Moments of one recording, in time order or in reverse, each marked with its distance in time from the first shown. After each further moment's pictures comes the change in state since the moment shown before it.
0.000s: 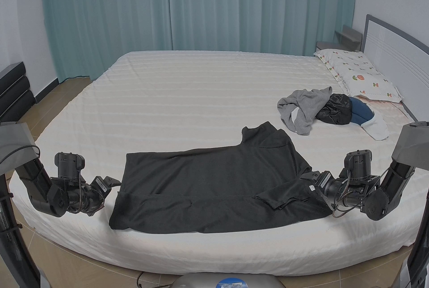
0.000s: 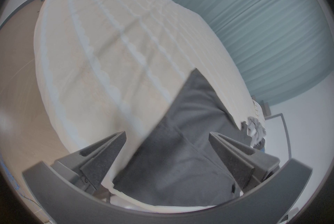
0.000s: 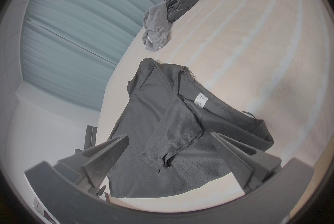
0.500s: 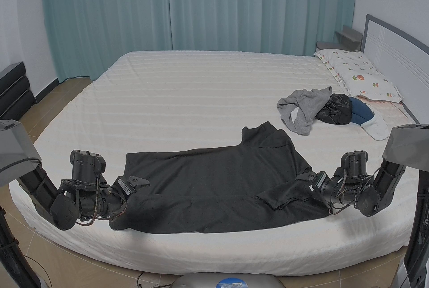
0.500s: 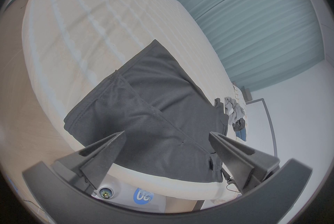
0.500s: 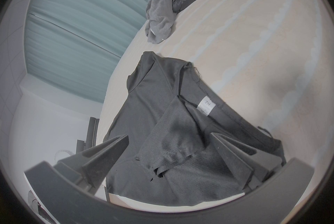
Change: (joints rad) left arm -0.253 -0.151 0.068 -0.007 0.011 -0.148; right arm -0.056 0.116 -0.091 -0.020 0.126 -0.082
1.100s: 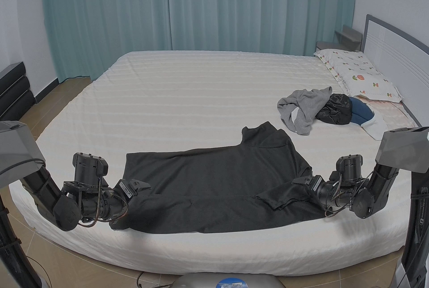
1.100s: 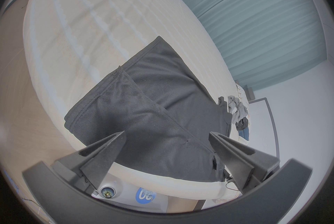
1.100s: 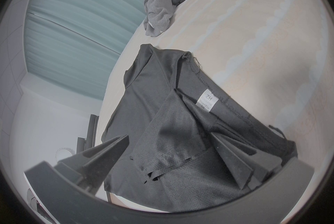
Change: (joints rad) left arm -0.007 0.026 0.001 0.000 0.000 0.000; right arm 0.004 0.072 -0.030 -0.030 0.027 -0.002
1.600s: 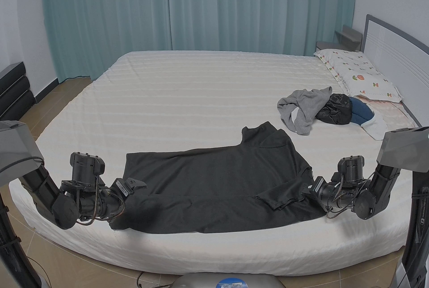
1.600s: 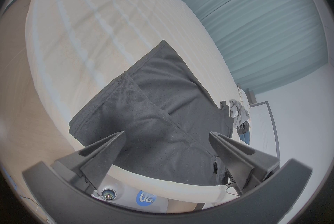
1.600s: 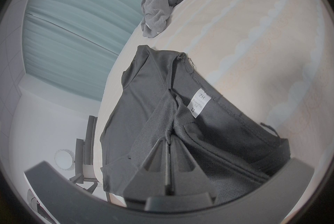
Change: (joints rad) left arm 0.026 0.006 -0.003 0.000 0.001 0.000; right arm -0.006 -0.007 0.023 -0.005 -0.010 0.001
